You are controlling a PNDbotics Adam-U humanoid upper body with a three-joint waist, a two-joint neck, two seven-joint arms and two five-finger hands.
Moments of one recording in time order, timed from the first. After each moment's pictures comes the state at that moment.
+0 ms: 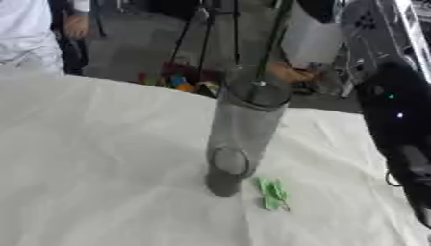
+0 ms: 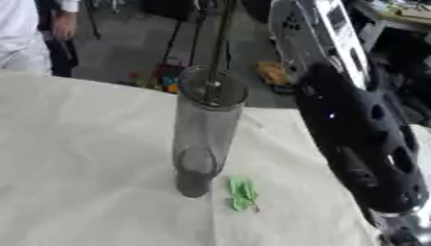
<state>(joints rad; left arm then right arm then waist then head) -0.64 0.13 -0.06 -1.99 0.05 -0.33 0.20 -1.16 -0.60 0.15 -1.73 -0.85 0.43 -0.45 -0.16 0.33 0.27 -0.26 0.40</state>
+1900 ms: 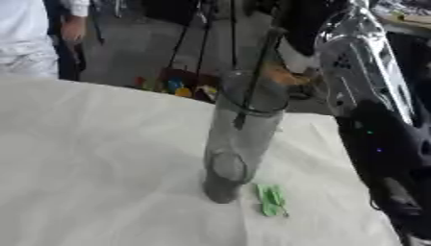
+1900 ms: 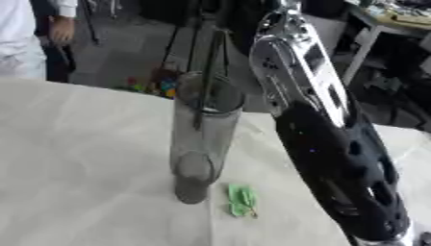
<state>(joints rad) -0.66 0.12 -0.06 -1.99 0.05 -0.33 0.19 -1.09 -0.52 0.15 -1.79 -0.76 0.42 -0.51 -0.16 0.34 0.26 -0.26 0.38</state>
